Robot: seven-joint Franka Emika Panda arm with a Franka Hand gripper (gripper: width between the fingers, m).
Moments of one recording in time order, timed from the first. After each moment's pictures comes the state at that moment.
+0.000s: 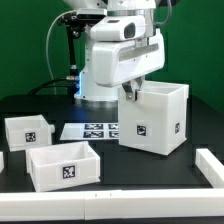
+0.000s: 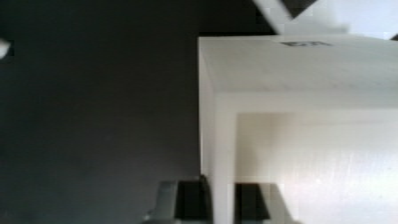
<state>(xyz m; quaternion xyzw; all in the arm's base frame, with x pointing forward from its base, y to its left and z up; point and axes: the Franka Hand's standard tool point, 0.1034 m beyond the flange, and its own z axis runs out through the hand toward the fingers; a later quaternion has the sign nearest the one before) 0.448 0.033 0.106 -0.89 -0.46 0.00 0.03</state>
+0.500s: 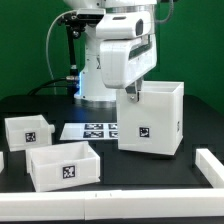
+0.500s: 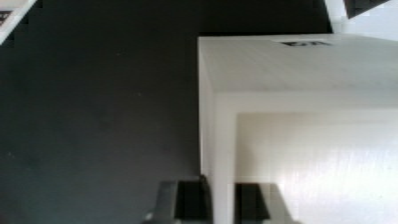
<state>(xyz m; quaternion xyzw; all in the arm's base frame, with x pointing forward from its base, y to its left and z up) 0.466 0.032 0.107 -0.87 -0.50 0.00 0.04</state>
